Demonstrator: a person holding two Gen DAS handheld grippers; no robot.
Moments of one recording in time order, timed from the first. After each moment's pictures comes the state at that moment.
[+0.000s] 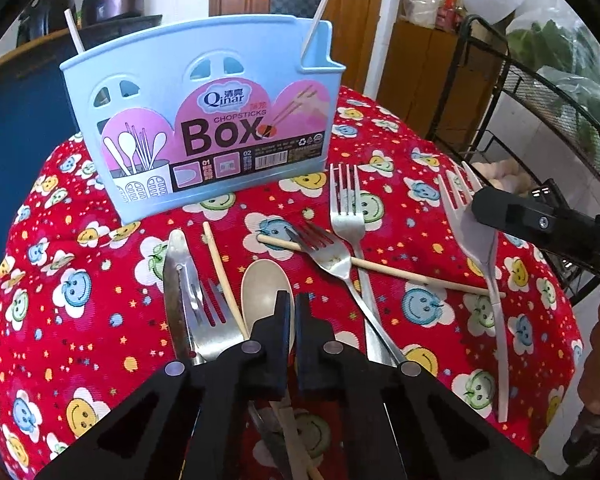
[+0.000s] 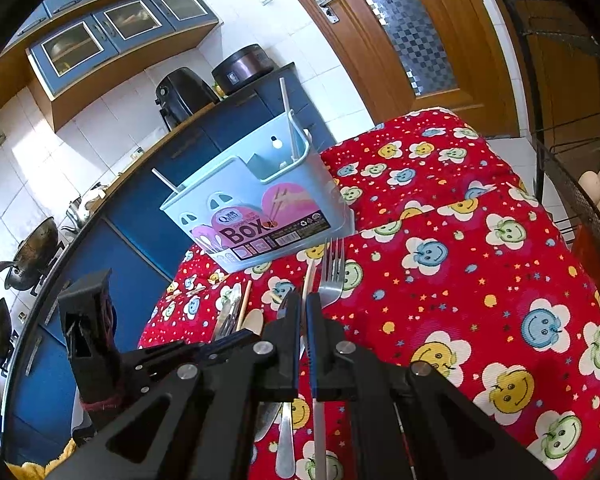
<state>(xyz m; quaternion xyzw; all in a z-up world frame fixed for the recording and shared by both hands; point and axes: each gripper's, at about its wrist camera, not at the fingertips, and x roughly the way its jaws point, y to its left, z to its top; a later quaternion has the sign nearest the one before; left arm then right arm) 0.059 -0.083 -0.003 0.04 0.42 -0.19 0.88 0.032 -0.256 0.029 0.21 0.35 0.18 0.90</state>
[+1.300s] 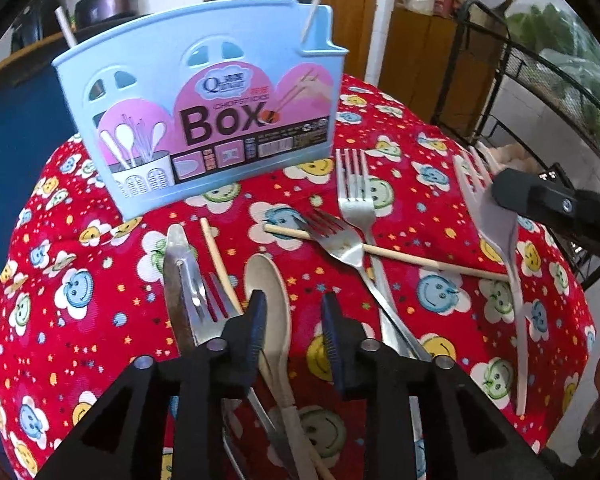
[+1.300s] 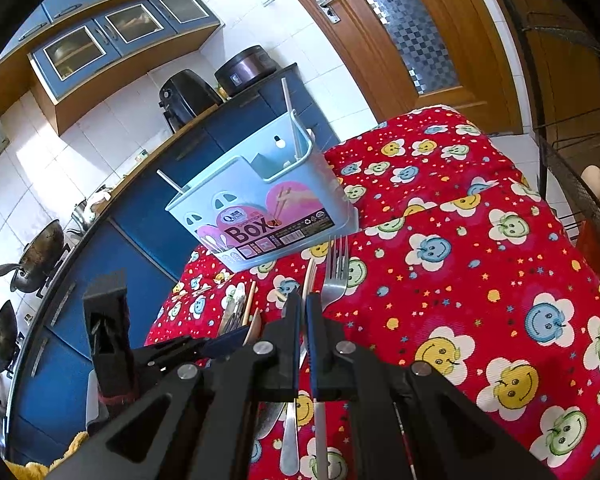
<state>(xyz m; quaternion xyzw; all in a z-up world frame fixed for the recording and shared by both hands) 0.064 -0.082 -0.012 0.06 0.43 -0.18 0.88 0.030 -0.257 0.028 0.22 0.35 0.19 0.89</state>
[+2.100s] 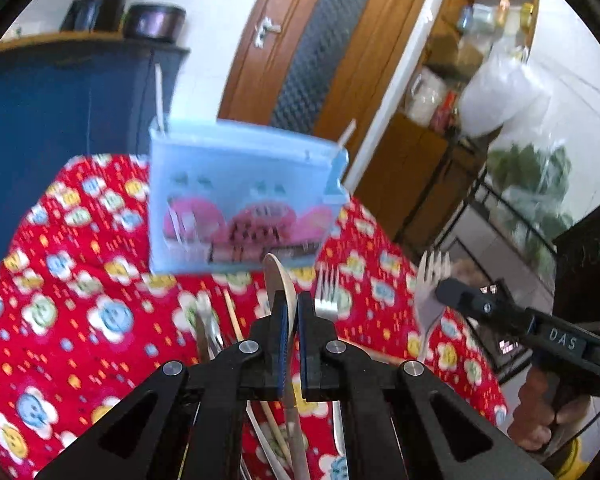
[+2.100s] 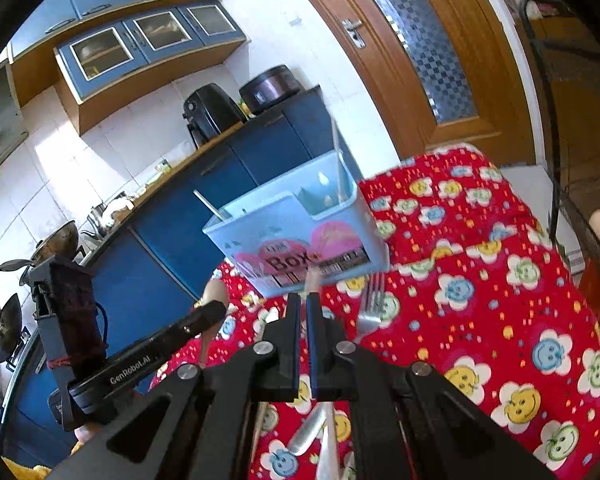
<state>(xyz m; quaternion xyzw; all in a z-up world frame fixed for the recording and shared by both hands) 0.041 -0.017 0.059 -0.11 0.32 -0.22 0.92 0.024 -0.238 0.074 0.20 0.29 0.21 0.91</state>
